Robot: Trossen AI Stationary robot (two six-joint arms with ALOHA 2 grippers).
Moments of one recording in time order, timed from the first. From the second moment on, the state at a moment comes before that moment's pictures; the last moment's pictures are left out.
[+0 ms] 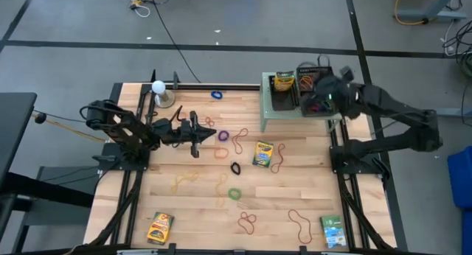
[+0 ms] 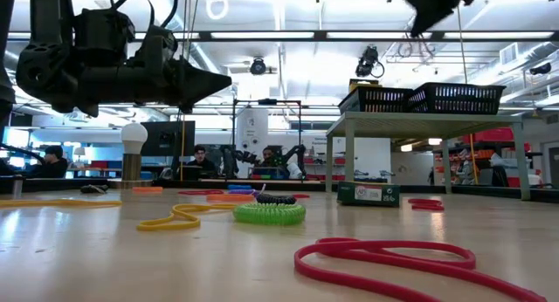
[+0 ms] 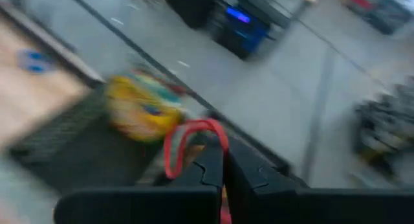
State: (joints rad) left arm 0.17 1.57 0.16 1.57 0.04 0.01; right arm -0.32 1.05 1.28 -1.01 0.82 0.13
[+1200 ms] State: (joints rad) left arm 0.17 1.57 0.17 1.55 0.00 0.02; right arm -0.81 1.24 1.20 -0.90 0.64 0.14
